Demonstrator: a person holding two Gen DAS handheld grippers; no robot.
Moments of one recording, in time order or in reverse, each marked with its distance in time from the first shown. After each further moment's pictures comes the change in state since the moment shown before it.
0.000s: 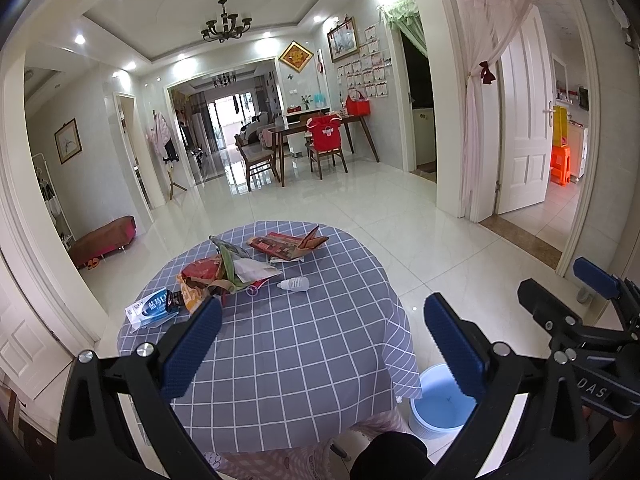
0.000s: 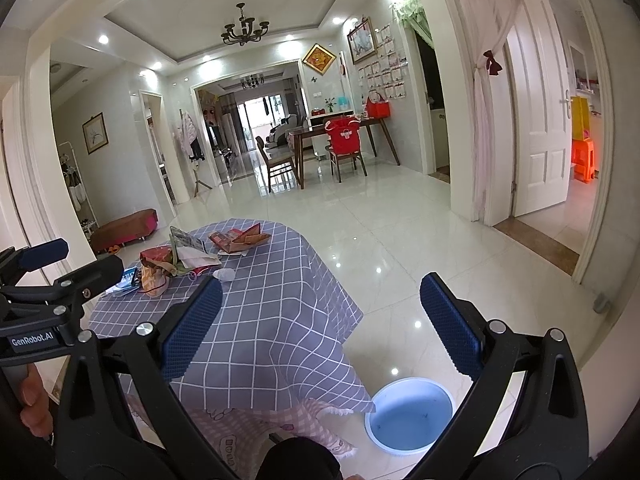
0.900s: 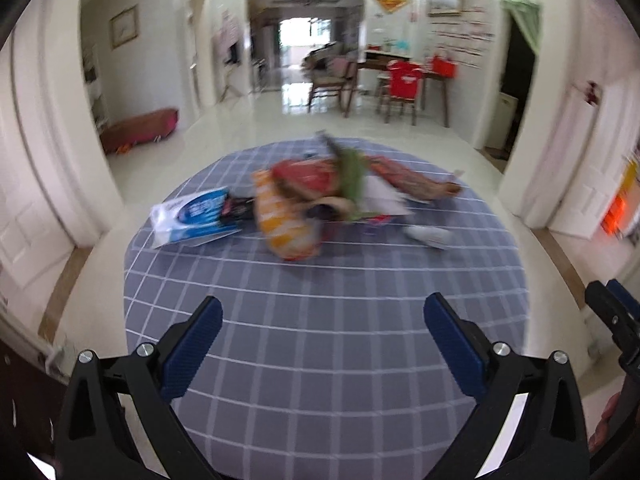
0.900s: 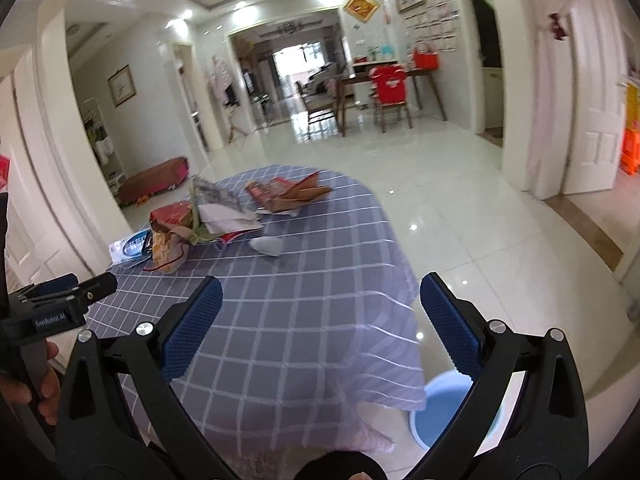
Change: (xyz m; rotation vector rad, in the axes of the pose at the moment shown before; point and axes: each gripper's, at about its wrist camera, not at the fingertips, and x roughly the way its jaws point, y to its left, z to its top) left arm 0.135 0.180 -0.058 -0.347 0.281 0.114; right arm 0.158 0.084 0.002 -0.072 0.237 0.158
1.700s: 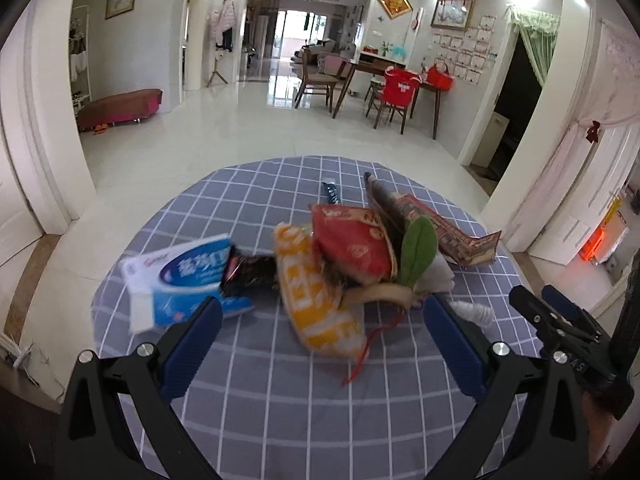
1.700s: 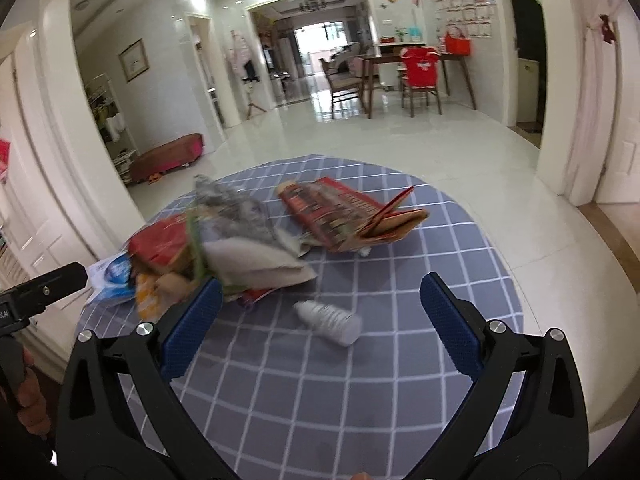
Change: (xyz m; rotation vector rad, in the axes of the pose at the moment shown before) left arm 0.087 0.058 0.089 -0.057 0.011 -0.135; right arm 0.141 0.048 0.057 -0.010 0.063 0.018
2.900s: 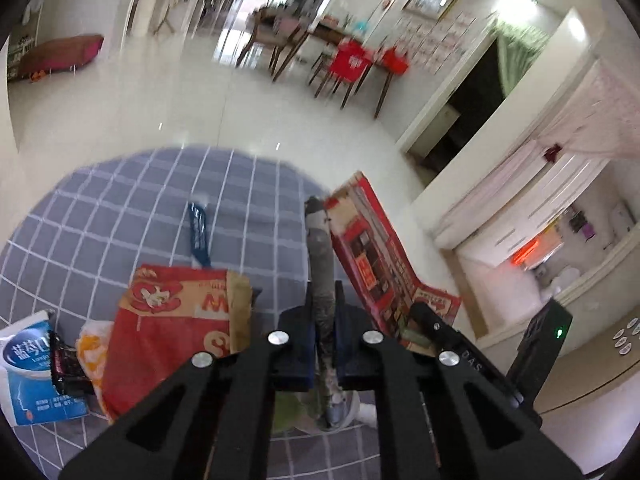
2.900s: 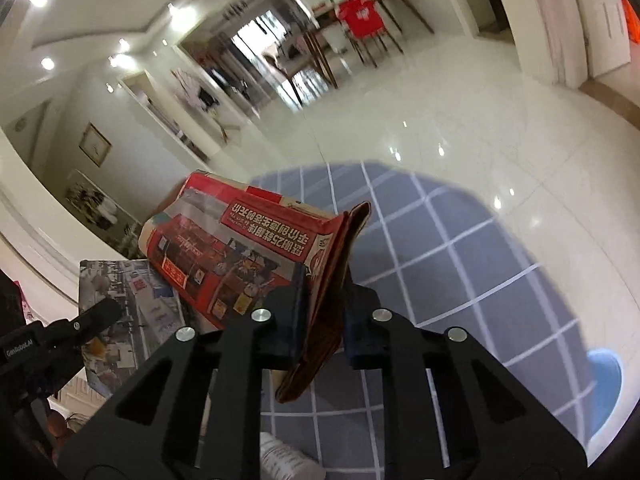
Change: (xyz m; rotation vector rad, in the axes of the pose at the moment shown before) left arm 0.107 -0.069 0.090 -0.101 0.097 -0.309; right arm 0.082 -0.101 0.053 0.409 0.007 0.106
